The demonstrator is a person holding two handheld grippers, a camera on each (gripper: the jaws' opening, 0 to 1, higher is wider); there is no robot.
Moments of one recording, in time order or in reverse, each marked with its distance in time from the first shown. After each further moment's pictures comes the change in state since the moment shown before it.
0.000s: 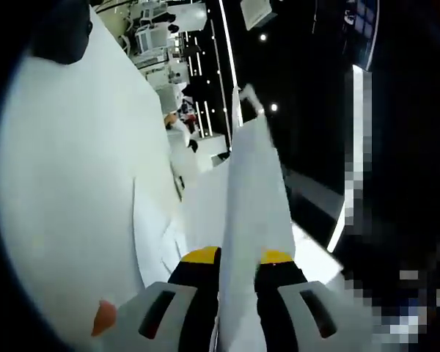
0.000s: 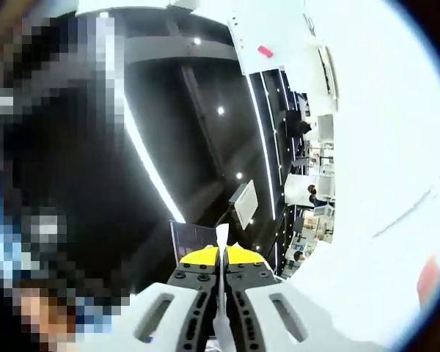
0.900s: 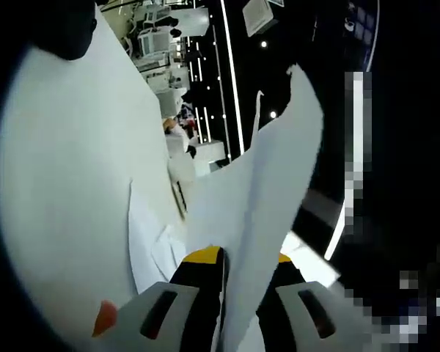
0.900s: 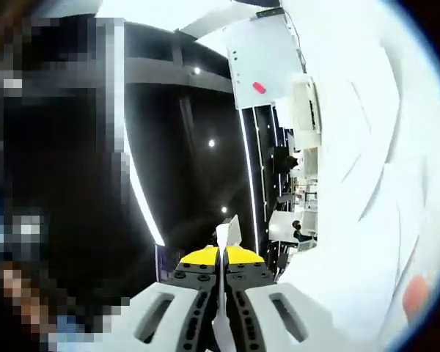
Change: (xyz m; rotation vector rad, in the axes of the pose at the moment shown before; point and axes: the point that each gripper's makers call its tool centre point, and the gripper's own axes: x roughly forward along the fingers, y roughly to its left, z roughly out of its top) left arm 0.004 -0.003 0.004 -0.023 -0.050 -0.016; right arm -0.038 -0.006 0.018 -0.089 -0.348 -0.108
